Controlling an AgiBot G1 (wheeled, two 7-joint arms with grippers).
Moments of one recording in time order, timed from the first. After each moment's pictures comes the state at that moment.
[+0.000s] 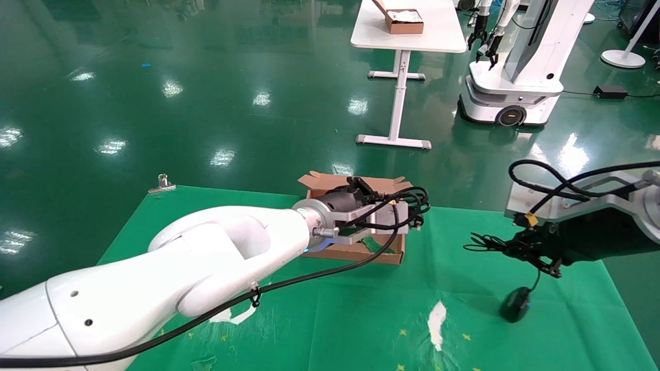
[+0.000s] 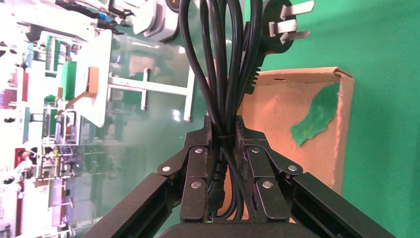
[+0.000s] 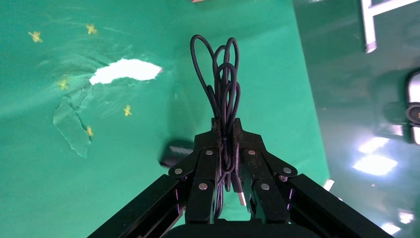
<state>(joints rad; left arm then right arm) -1.66 1.38 1.34 -1.00 2.37 0.54 -0.82 1.79 -0.80 -0.81 1.12 -1.93 -1.48 0.60</state>
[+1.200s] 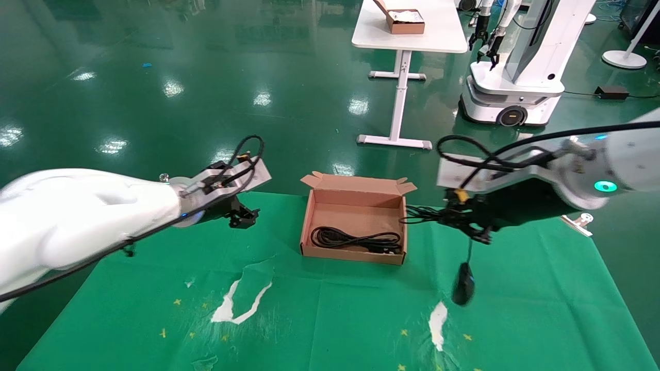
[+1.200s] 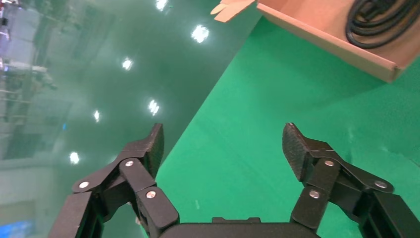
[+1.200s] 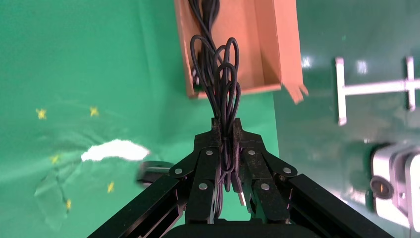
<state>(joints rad) -1.77 1.17 1.43 -0.90 2.22 0.61 -1.14 1.84 -0.96 -0.82 1.08 -1.92 -1.41 0.52</state>
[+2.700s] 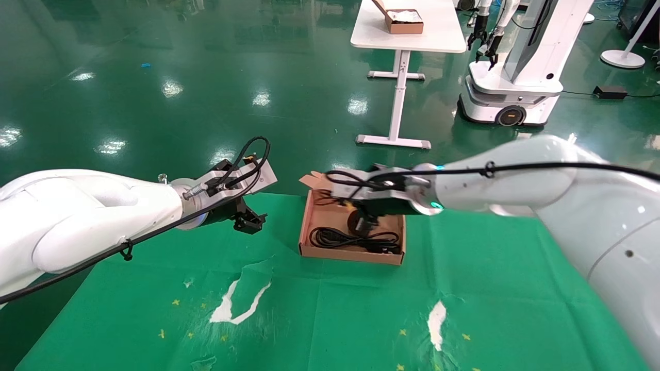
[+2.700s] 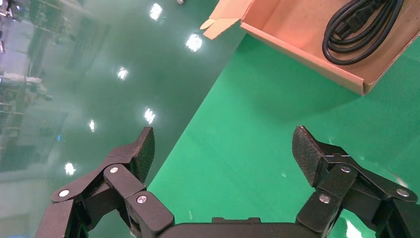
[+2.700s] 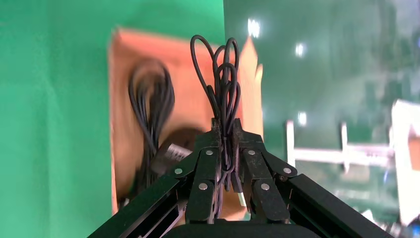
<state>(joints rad) -1.77 1.11 1.43 -0.96 2.19 0.63 -1.13 1.78 -1.37 -1.07 0.44 -1.60 -0.76 -0.06</state>
